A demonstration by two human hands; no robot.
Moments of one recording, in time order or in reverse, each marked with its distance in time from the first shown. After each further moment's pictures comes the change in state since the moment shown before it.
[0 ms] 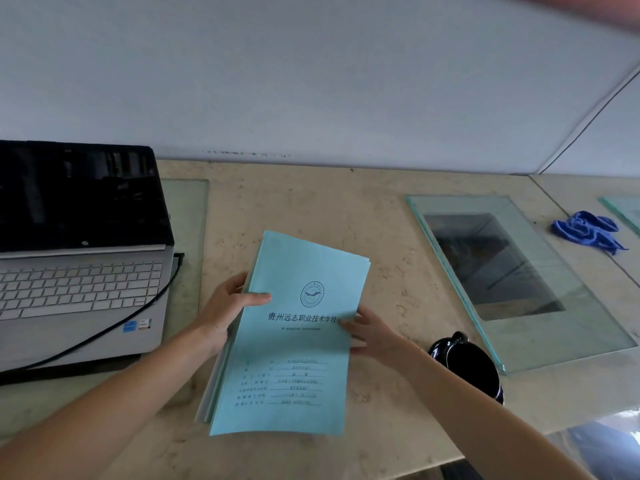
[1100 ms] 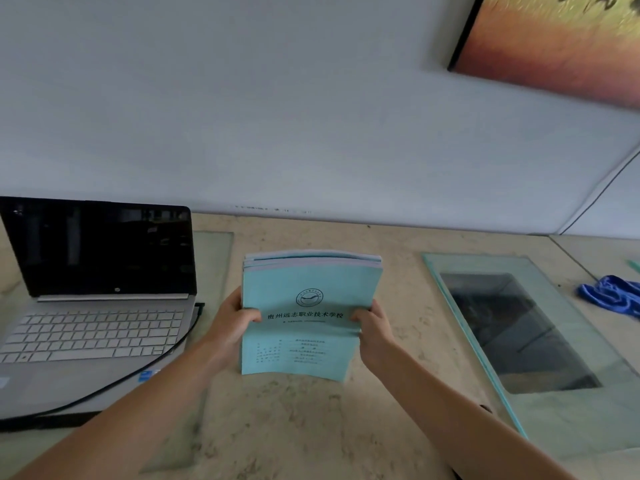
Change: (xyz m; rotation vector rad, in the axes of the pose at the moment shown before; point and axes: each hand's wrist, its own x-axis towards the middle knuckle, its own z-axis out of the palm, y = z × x) left_hand 0.020 0.051 -0.009 0.009 0.169 0.198; right_hand 0.015 -0.109 0.054 0.250 0.227 -0.255
